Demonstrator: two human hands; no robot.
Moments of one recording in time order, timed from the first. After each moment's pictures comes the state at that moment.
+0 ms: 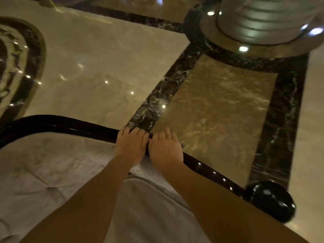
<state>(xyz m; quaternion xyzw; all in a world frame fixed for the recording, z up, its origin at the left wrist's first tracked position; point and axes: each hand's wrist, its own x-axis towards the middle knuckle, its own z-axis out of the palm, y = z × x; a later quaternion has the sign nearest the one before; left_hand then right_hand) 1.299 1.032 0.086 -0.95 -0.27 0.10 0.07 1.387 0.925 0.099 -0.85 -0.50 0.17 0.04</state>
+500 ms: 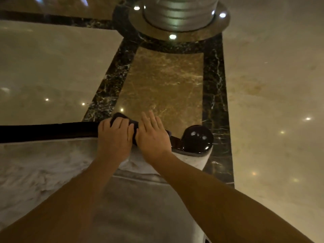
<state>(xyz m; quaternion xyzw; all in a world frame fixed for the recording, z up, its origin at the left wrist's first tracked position) 1.346 0.883 0.071 -0.98 -0.19 -0.11 0.03 1.412 0.758 0.076 -0.90 -0.43 0.03 0.12</state>
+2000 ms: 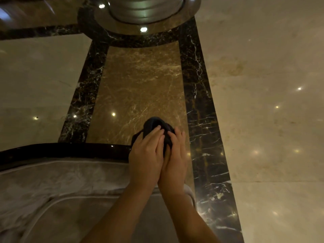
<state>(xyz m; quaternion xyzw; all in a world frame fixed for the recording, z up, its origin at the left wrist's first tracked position) 1.422 0.684 0.043 -0.95 -0.12 -0.18 -0.24 1.425 0.611 0.021 -0.82 -0.03 -0.02 0.56</state>
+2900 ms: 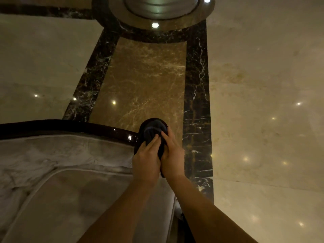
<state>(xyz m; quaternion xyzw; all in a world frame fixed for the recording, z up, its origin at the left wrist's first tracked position) 1.381 0.640 0.063 -0.94 -0.21 -0.07 -0.26 1.423 0.562 0.043 -0.83 -0.09 0.14 0.53</state>
